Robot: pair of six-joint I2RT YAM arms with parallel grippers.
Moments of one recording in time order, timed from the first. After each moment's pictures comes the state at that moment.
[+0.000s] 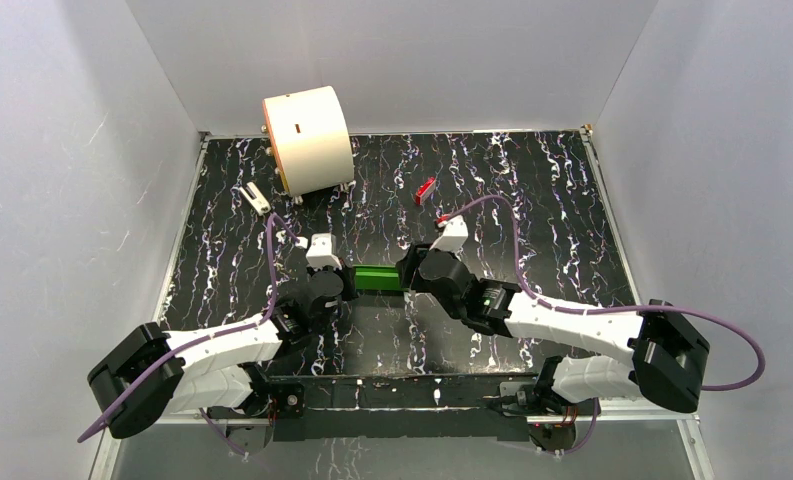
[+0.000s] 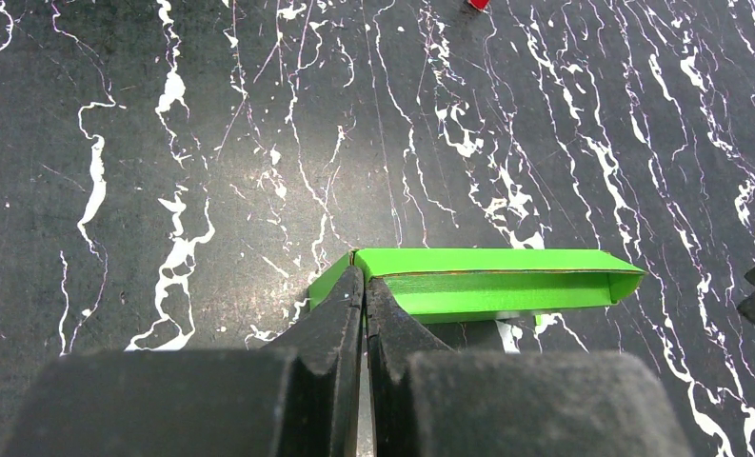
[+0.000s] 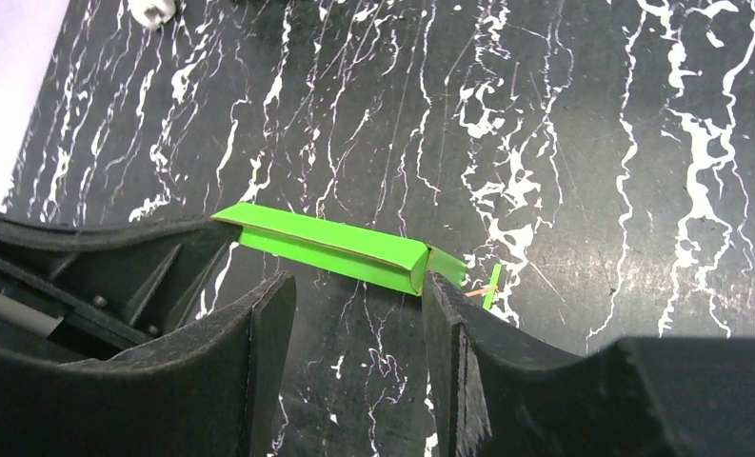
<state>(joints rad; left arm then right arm) -0.91 1.13 0.35 0.35 -0.60 -0.58 1.11 1.24 0.73 0.01 0.56 0.73</state>
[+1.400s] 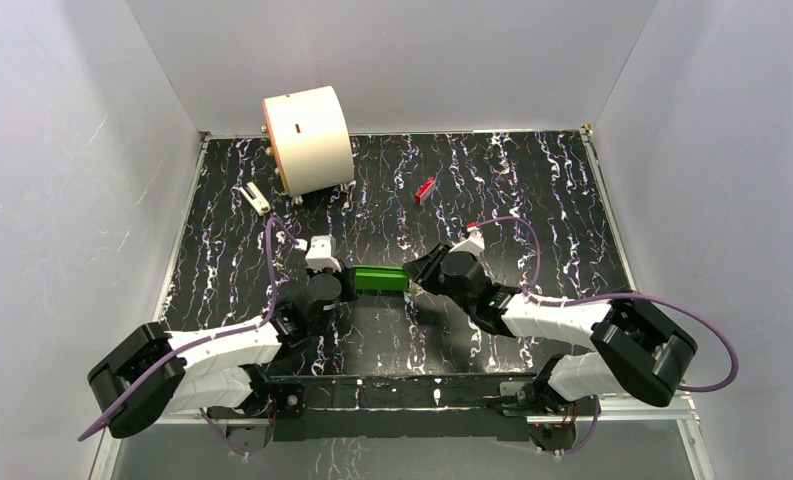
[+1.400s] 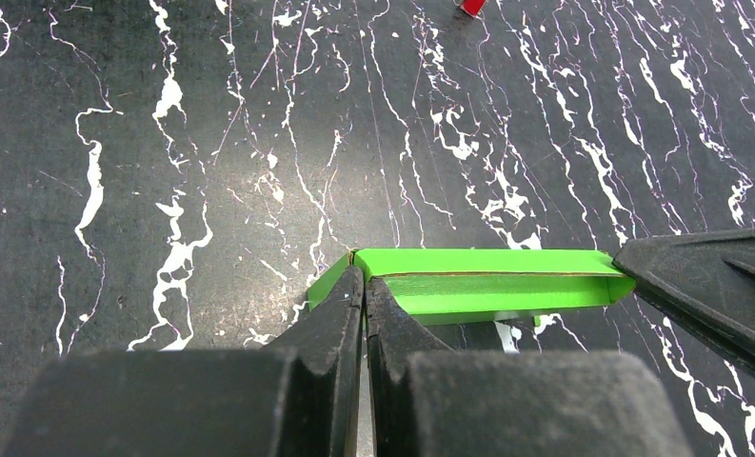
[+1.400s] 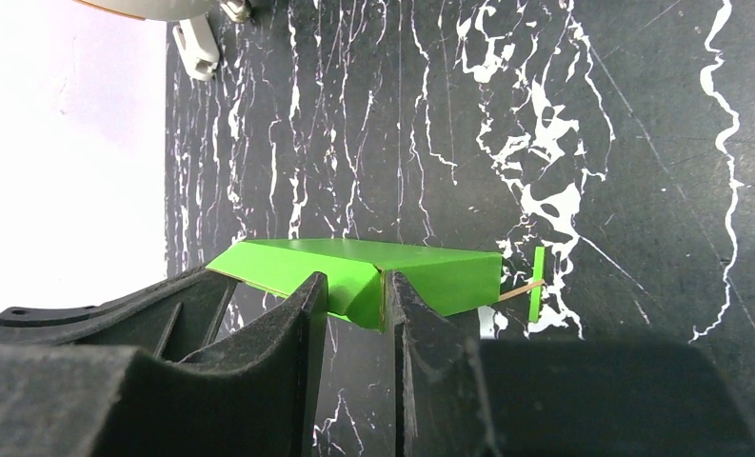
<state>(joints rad) -0.91 1.13 0.32 0.41 -0.60 -0.56 0.92 1.32 0.50 0.37 0.29 1.10</state>
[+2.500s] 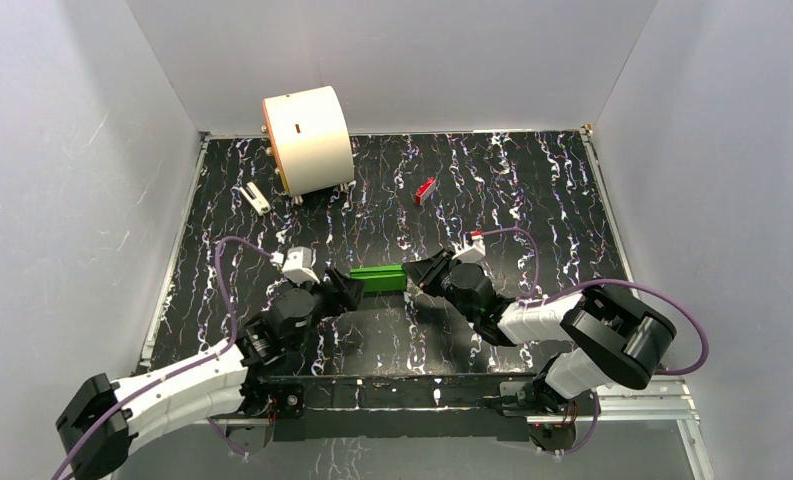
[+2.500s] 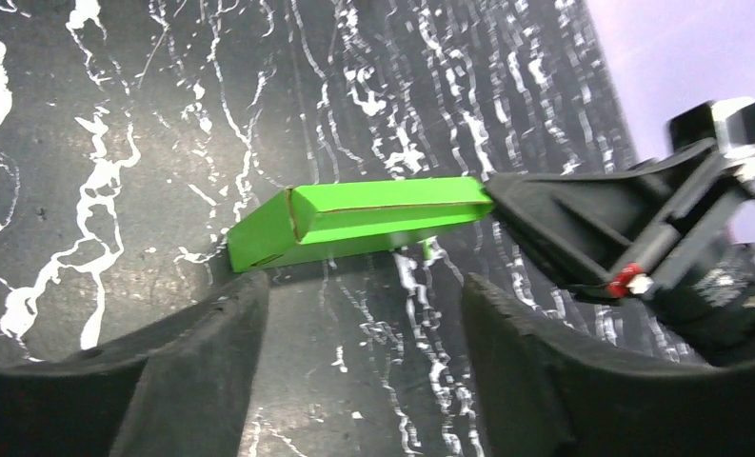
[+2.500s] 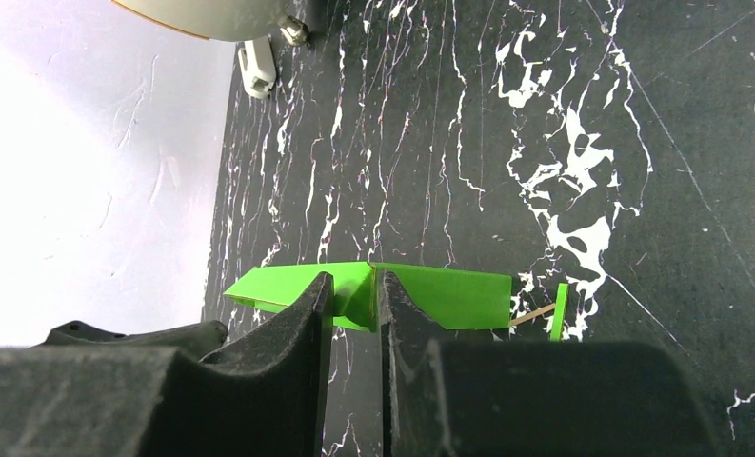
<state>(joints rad) -0.92 0.78 0.24 0.20 -0.46 -0.77 0.90 1.45 0.36 0.80 0.27 1.09</state>
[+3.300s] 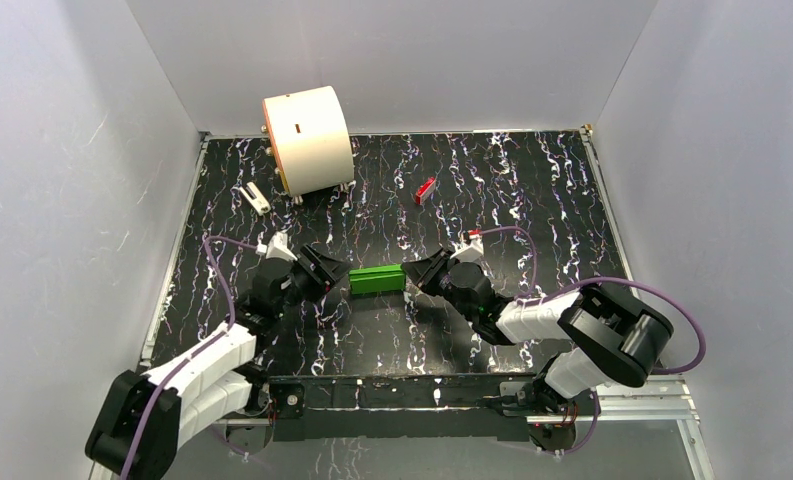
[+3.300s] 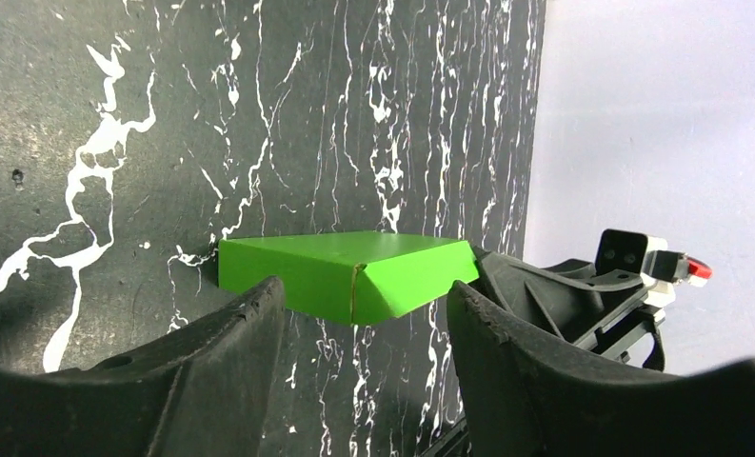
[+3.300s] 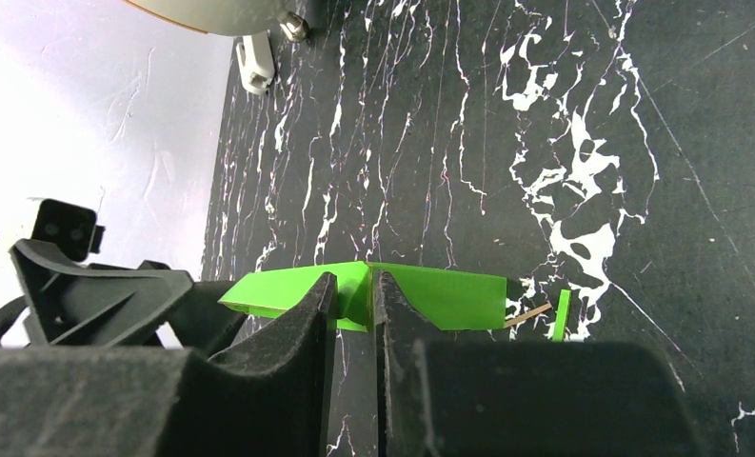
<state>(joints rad) -0.44 0.92 0.25 0.27 0.10 -1.09 0.91 1.46 0.36 0.80 0.27 1.07</state>
